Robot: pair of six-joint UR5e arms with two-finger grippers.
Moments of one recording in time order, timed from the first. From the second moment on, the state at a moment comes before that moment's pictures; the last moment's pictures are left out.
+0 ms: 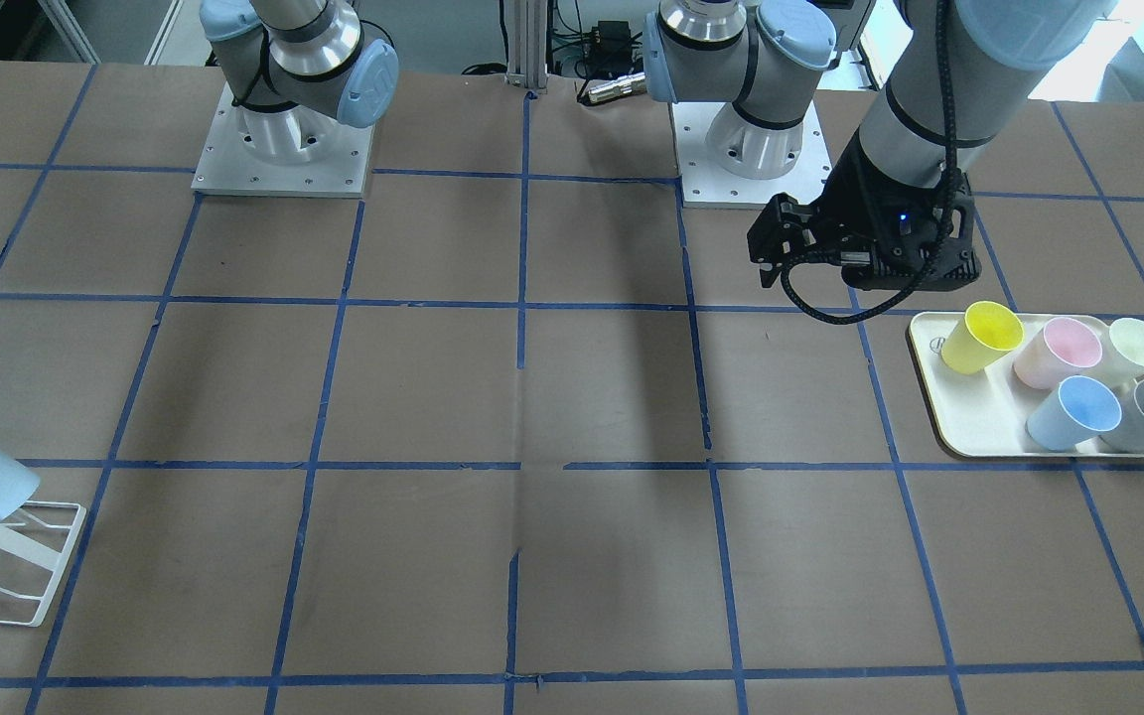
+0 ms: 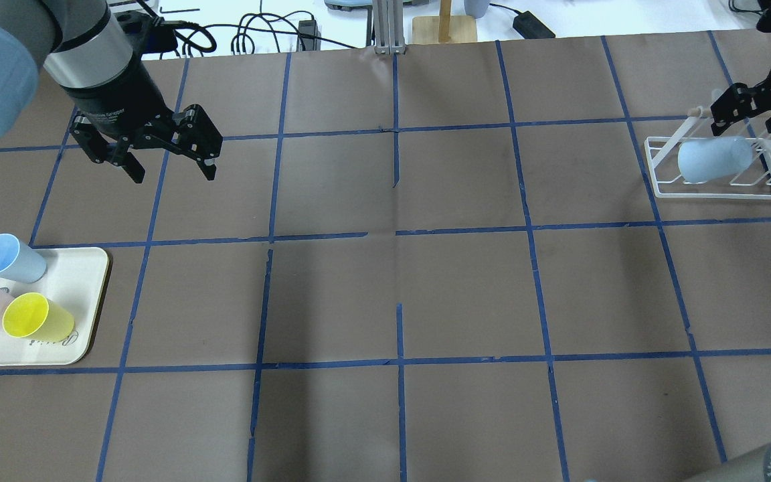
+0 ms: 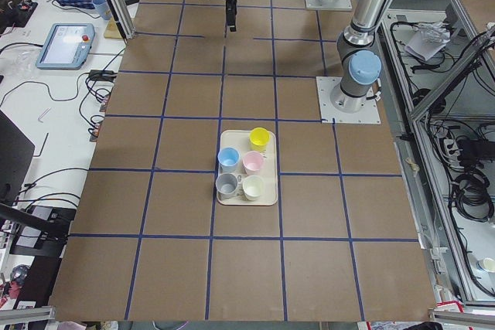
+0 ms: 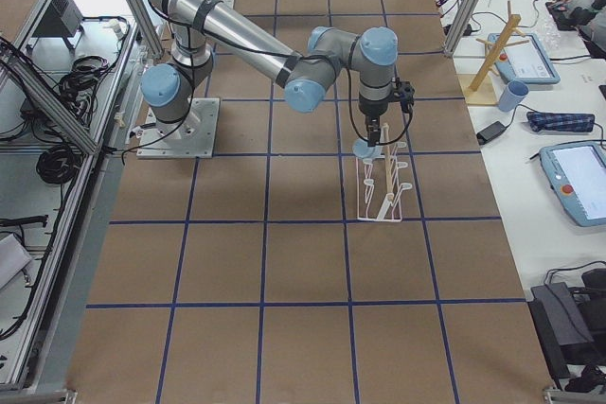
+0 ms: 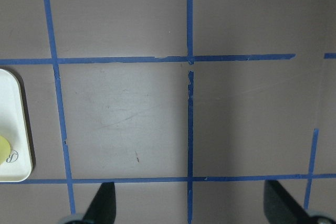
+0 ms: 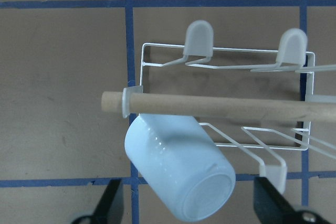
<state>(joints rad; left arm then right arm) -1.52 -1.62 -1.55 -1.63 1.57 0.05 1.09 -1.28 1.60 -2.01 -1.54 -0.48</state>
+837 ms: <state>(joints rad) -1.52 -1.62 -1.55 -1.64 1.56 0.06 1.16 -1.50 1.48 -1.57 -1.50 -0.40</state>
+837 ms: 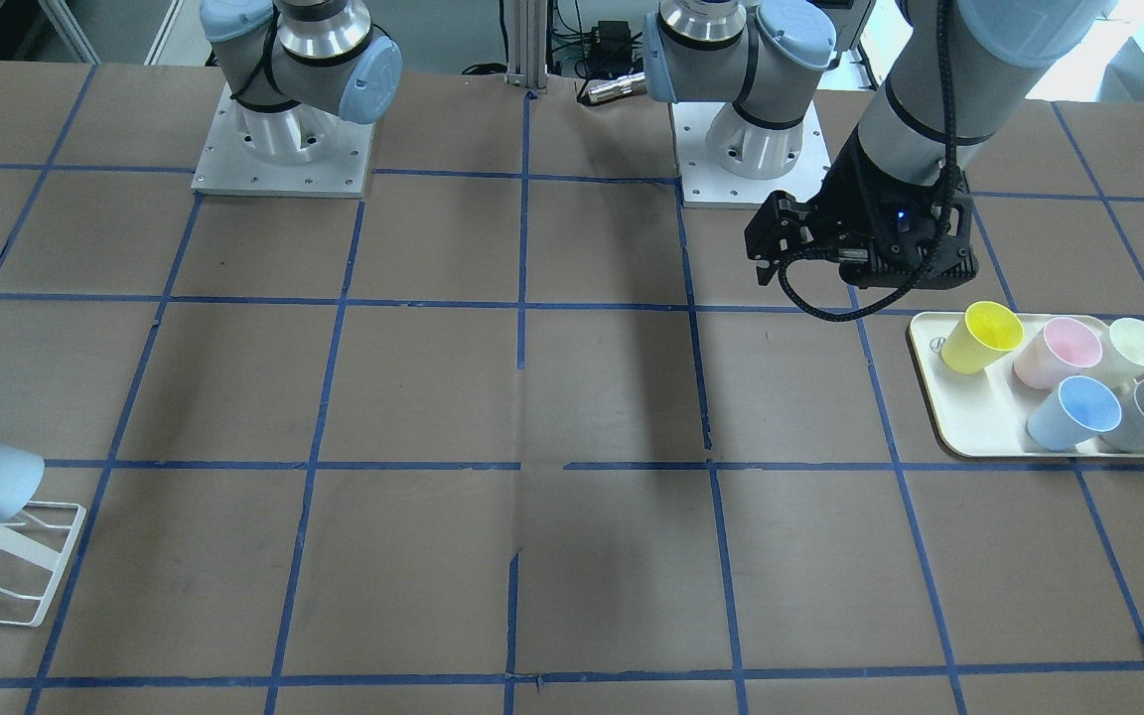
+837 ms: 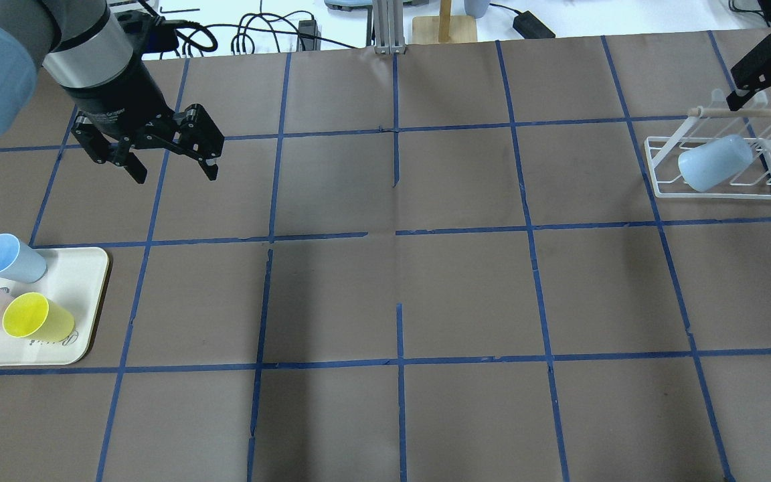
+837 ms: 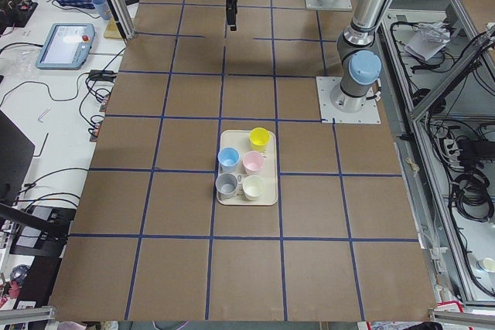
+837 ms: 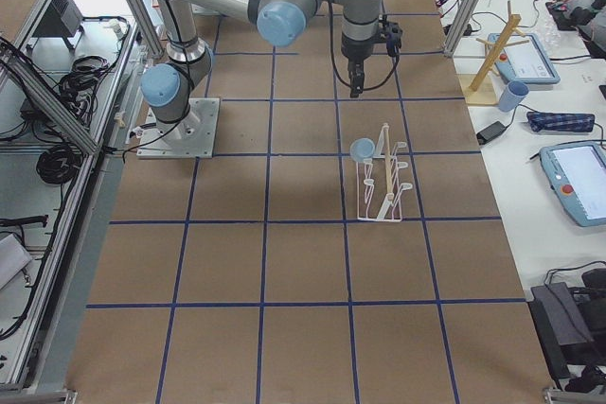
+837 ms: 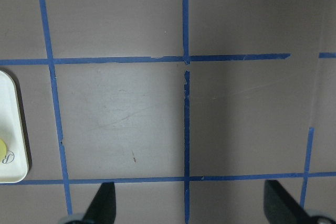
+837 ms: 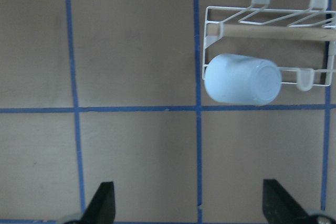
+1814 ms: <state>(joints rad) -1.52 -1.59 -1.57 -1.63 1.57 0.06 1.59 -1.55 1.48 -1.54 -1.53 0.05</state>
